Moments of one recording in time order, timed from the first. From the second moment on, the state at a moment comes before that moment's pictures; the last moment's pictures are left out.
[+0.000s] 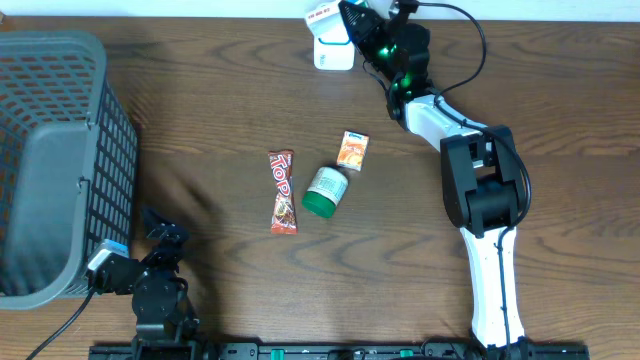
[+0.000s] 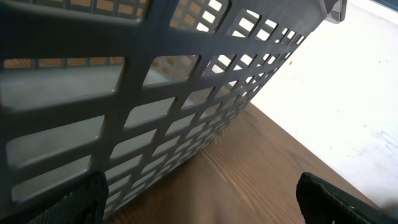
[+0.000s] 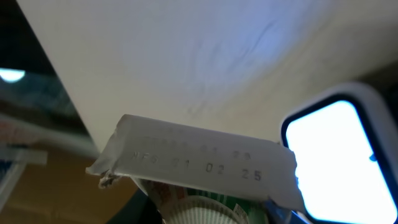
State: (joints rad) left arm -0.02 0.01 0.07 -0.22 -0.61 -0.57; right arm 0.27 2.47 1.76 0.73 -0.39 1.19
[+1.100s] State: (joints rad) left arm -0.02 0.01 0.07 -0.22 -0.61 -0.57; right arm 0.19 1.84 1.78 -1.01 0.04 0.69
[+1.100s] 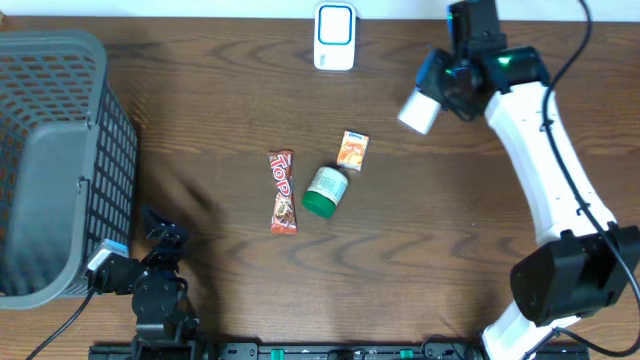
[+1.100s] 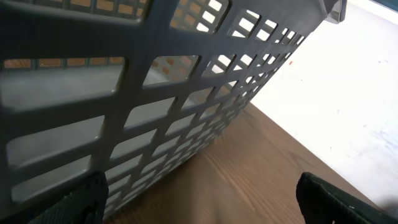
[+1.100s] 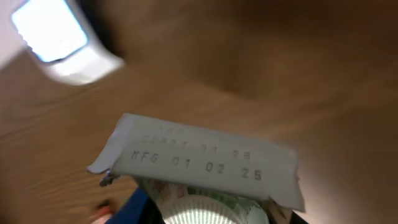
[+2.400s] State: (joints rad) left arm -0.02 0.01 0.07 -0.22 -0.61 -0.57; right arm -0.77 1.84 1.30 -0.70 0.41 0.67
